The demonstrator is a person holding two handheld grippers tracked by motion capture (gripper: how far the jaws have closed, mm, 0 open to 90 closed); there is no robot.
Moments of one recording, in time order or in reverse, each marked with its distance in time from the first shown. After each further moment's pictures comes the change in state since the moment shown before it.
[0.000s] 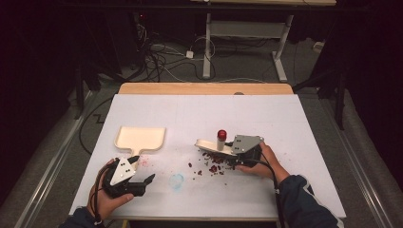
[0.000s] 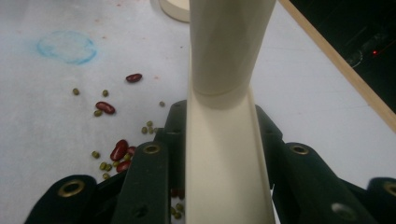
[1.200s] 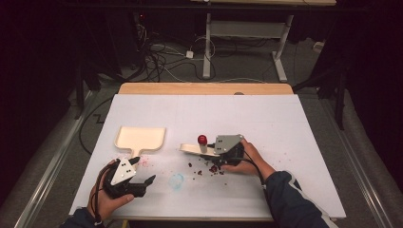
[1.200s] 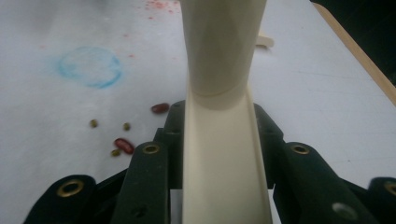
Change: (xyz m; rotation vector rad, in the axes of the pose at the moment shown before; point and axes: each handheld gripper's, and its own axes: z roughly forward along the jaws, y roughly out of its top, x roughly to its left) left arm -0.001 -0.001 0.002 0.019 -0.018 -0.011; right arm 0.007 0.021 0.040 -0.010 0.105 -0.060
